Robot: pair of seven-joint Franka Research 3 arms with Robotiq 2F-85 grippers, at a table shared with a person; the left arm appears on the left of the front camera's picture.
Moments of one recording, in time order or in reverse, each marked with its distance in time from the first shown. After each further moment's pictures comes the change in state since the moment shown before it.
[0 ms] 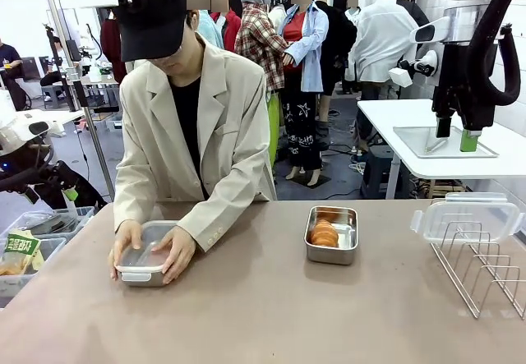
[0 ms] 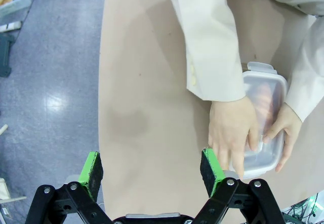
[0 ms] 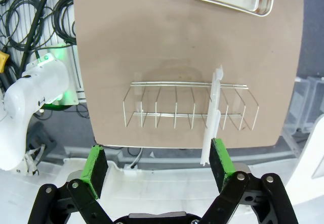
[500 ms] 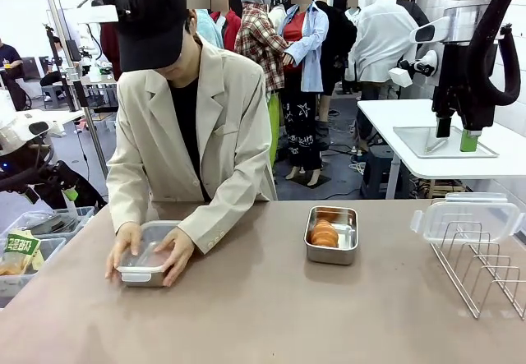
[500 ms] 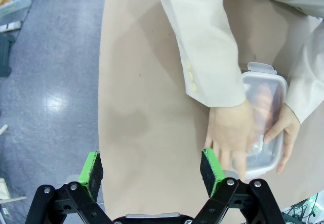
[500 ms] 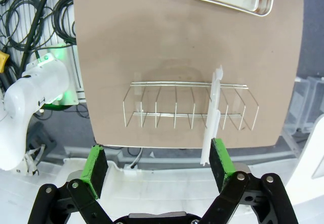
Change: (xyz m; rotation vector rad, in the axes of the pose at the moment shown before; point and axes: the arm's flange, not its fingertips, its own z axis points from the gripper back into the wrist) left arm 0.000 0.000 0.000 0.000 0.000 0.000; right arm 0.000 0.000 0.000 0.000 0.000 0.000
